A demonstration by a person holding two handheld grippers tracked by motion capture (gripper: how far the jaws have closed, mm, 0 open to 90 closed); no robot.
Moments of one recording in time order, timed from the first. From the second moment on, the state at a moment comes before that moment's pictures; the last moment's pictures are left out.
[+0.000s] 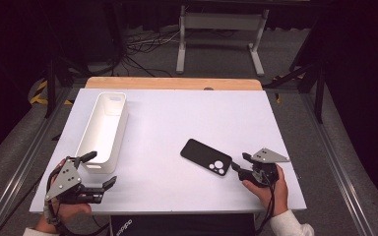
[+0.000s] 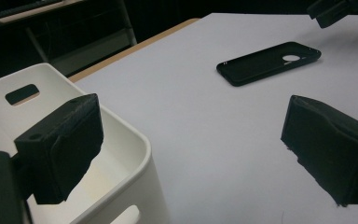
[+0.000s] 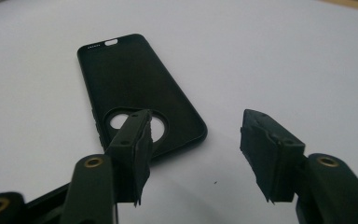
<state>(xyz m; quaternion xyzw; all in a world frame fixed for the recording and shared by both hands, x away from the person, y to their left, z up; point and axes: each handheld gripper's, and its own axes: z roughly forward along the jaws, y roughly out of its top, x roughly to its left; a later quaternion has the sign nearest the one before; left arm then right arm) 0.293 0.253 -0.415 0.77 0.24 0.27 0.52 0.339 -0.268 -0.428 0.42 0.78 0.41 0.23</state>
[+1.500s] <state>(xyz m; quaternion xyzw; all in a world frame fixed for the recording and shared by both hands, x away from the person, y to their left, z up) 0.294 0.247 -0.418 0.79 0.24 0.25 0.51 0.388 -0.247 -0.421 0.45 0.83 0.31 0.14</state>
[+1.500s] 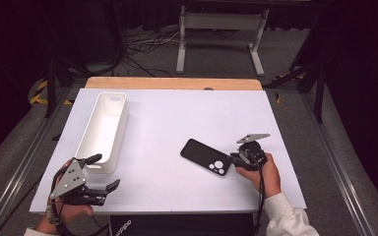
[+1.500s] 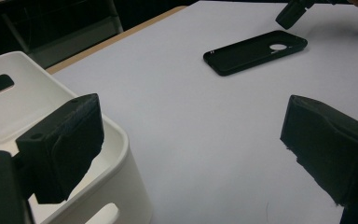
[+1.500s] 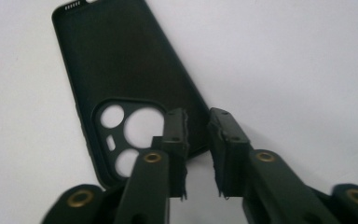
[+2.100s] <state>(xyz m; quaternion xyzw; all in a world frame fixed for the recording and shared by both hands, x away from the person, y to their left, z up) 0.294 0.247 -0.418 0.79 0.23 0.25 0.51 0.361 -0.223 -0.417 0.38 0.85 0.35 0.12</state>
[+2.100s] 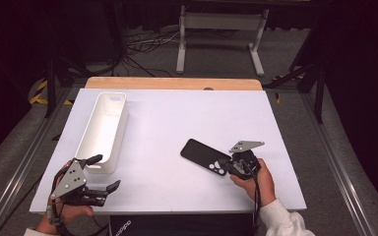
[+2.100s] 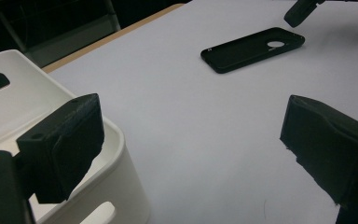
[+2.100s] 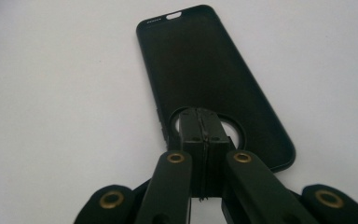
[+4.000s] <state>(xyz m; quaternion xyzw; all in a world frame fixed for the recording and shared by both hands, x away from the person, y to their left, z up) 0.299 0.240 -0.424 0.80 0.23 0.23 0.50 0.434 -0.233 -0.444 0.43 0.84 0.29 0.20</state>
